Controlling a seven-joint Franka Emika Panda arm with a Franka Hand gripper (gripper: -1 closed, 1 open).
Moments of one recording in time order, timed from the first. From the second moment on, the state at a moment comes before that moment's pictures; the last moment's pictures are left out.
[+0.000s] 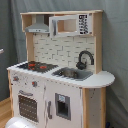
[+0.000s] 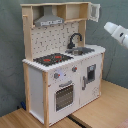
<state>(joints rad) -0.22 -1.51 0.97 -2.27 -0.44 2.16 -0.59</state>
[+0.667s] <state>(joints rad) -0.23 -1.51 0.87 -2.20 -0.60 2.07 -0.48</state>
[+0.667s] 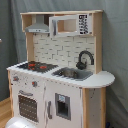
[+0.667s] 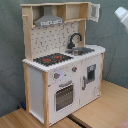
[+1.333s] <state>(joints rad) -0.23 -1.51 0.81 -2.16 -0.73 1.96 -0.36</state>
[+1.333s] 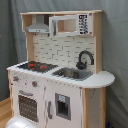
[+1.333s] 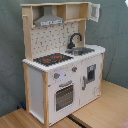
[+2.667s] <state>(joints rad) -0.34 -1.43 0.81 -2.19 -0.80 1.91 0.02</state>
